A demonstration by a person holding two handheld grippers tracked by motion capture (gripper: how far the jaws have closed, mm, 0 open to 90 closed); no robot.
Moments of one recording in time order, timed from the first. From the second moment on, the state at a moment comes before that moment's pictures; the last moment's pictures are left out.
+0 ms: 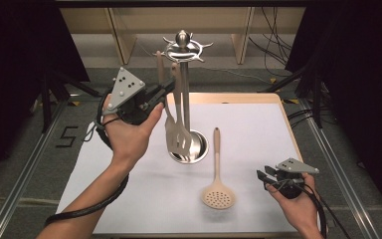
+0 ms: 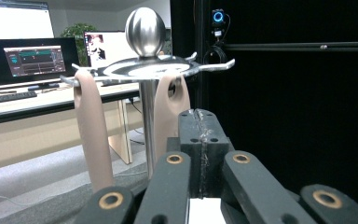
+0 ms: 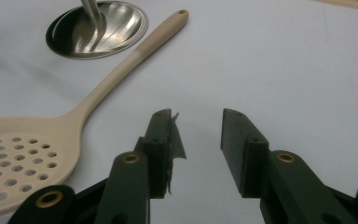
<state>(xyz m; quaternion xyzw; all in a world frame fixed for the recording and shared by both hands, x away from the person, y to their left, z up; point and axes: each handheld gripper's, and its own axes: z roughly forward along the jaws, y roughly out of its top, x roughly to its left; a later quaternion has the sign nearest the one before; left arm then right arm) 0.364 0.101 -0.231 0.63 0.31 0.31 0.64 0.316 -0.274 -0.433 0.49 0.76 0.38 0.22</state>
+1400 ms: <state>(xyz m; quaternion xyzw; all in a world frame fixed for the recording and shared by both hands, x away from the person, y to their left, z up) 0.373 0.102 -0.215 0.62 0.31 0.33 0.64 0.315 -0.275 -0.432 0.49 0.75 0.38 0.21</state>
